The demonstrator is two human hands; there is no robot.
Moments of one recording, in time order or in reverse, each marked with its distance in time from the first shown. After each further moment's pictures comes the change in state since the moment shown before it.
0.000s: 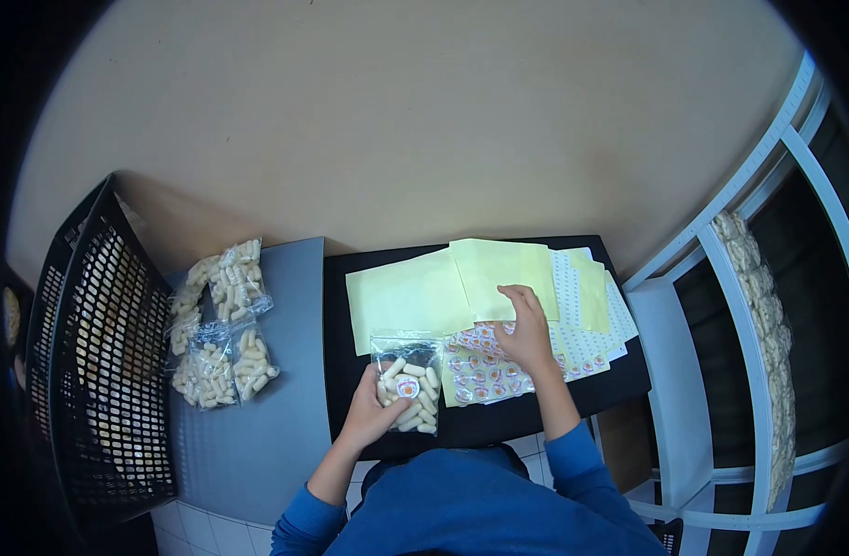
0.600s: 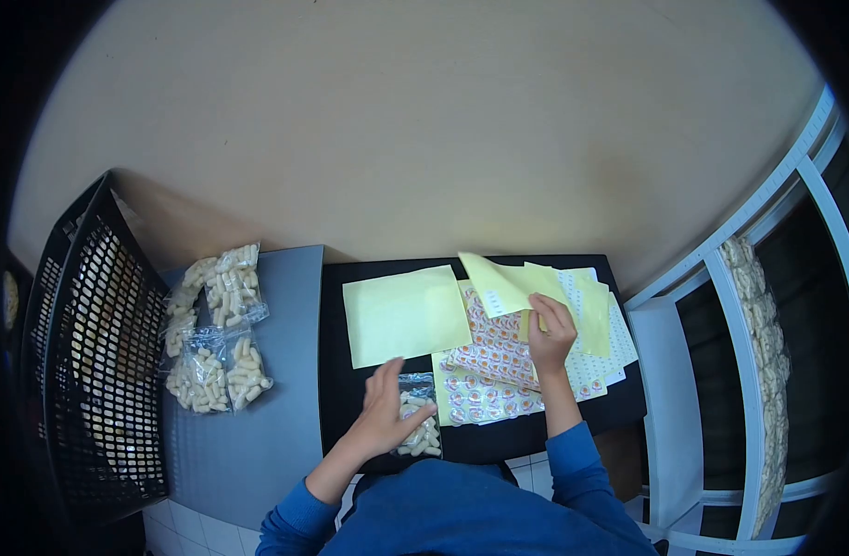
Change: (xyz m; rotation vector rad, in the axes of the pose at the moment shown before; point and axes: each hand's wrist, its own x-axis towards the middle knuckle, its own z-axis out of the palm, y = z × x) left_hand 0.022 0.028 0.018 0.765 -0.130 0.086; right_hand 0.028 0.037 -0.004 -0.130 0.534 -0.242
